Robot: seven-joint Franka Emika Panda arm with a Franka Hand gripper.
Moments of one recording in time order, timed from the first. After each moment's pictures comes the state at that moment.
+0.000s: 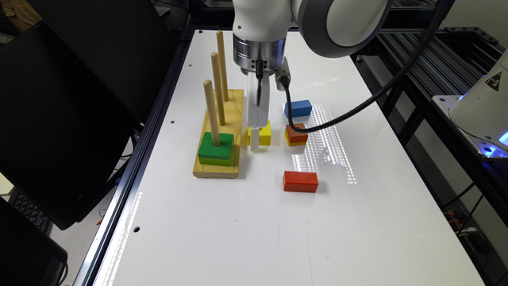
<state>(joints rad) -0.06 0.46 0.14 -2.21 -0.05 2.68 0.90</state>
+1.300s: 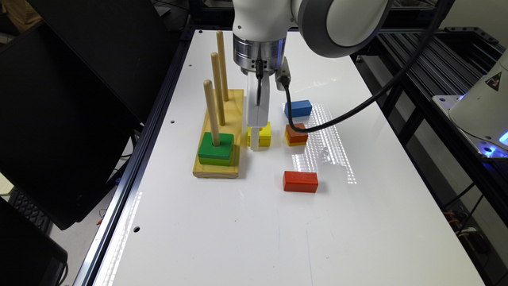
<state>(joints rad) -0.06 0.46 0.14 -2.21 -0.05 2.68 0.90</state>
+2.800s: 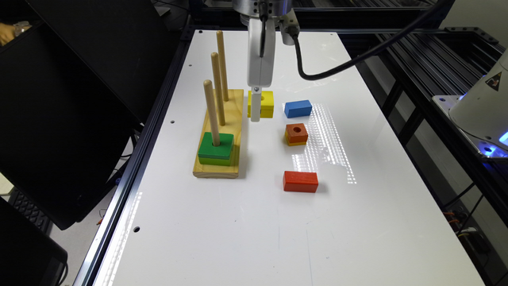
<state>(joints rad) -0.06 0.27 0.15 -2.23 -0.03 2.53 0.90</state>
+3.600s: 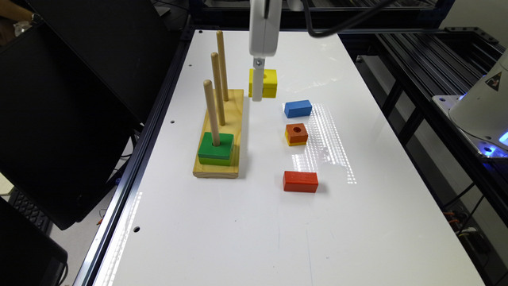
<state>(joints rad) -0.06 0.13 0.16 -2.21 -0.01 2.38 0.90</state>
